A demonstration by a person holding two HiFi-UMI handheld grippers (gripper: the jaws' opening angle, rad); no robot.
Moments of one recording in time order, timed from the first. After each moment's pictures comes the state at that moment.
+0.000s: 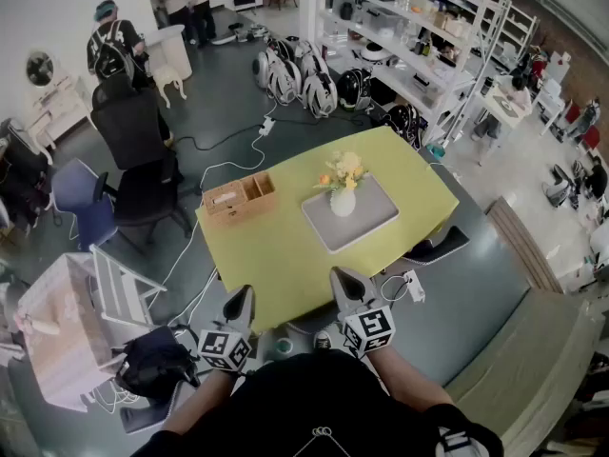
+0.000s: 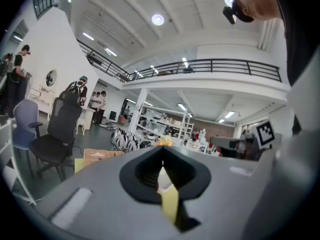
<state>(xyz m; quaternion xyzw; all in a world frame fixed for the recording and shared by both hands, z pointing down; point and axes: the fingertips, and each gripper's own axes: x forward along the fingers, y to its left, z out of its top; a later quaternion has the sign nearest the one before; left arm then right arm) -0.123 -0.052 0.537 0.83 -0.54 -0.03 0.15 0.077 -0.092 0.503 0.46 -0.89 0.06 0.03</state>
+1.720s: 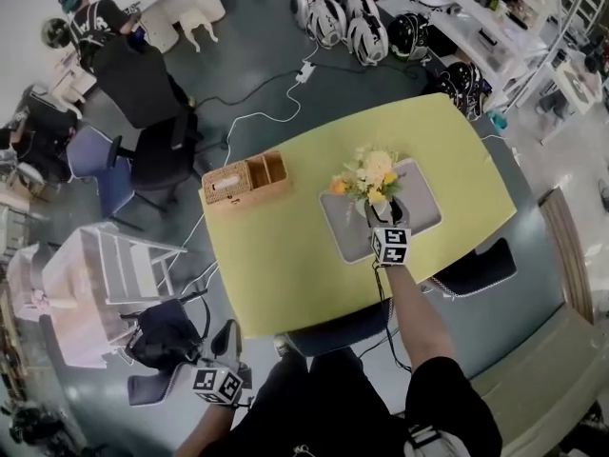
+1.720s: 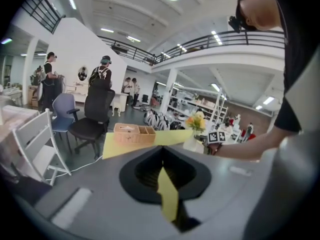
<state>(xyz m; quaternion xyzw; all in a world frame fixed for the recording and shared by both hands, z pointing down) -0.116 -0.108 0.646 0.69 -0.67 0.07 0.25 0.198 -0.487 0.787 0.51 -0.84 0.13 0.12</state>
